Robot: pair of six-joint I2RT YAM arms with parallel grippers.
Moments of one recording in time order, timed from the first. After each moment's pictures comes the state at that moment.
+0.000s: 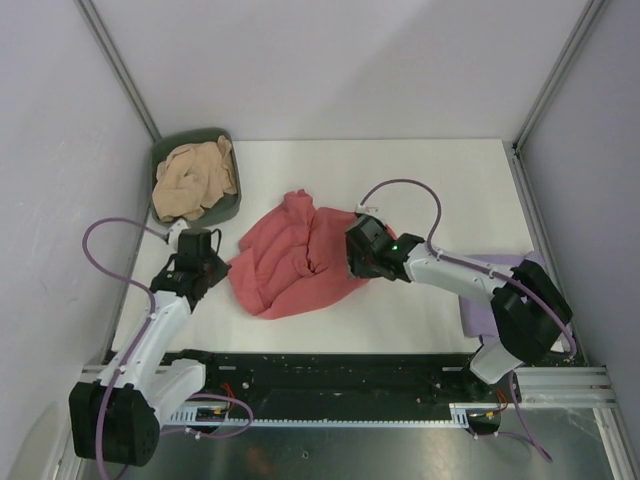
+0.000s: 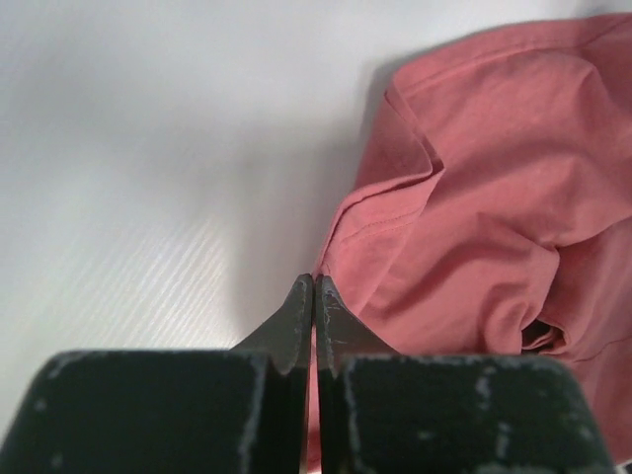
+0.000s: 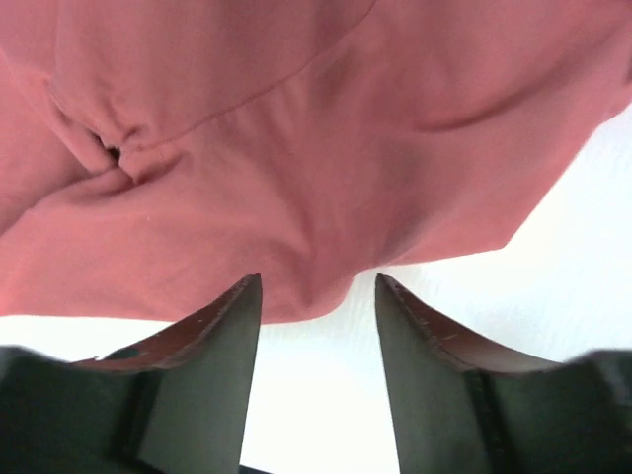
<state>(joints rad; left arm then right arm) -0.12 0.93 0.62 -0.50 -0.23 -0.76 0.82 1.58 1.05 -0.45 0.23 0.64</state>
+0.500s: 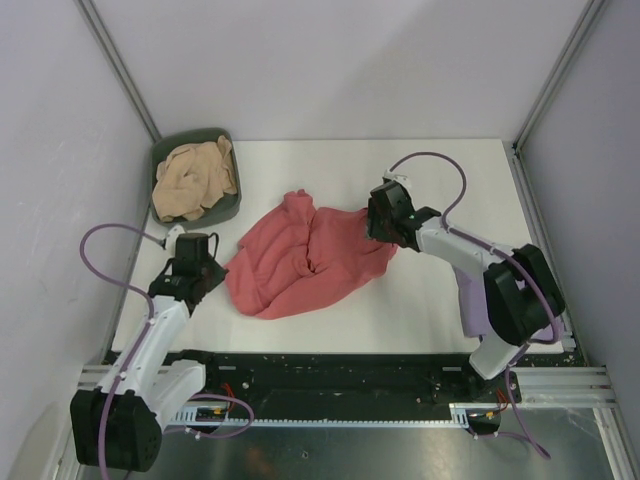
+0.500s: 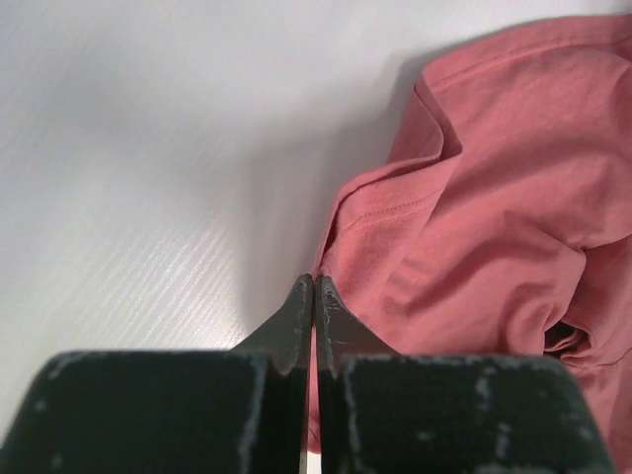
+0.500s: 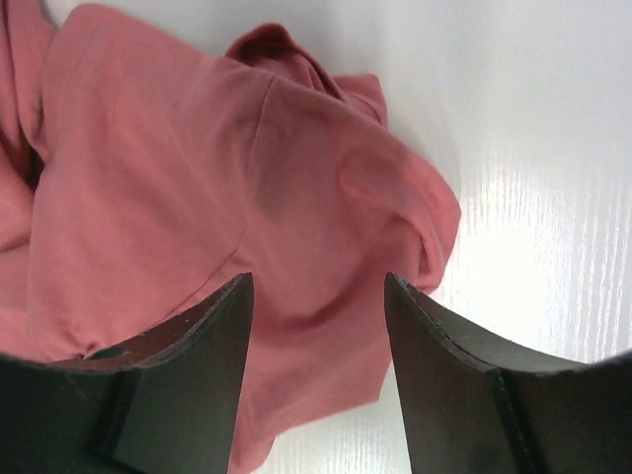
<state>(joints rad) -0.09 0.90 0.59 -0.54 -0.23 -0.75 0.57 1.64 1.15 -0.36 0.26 0.57</state>
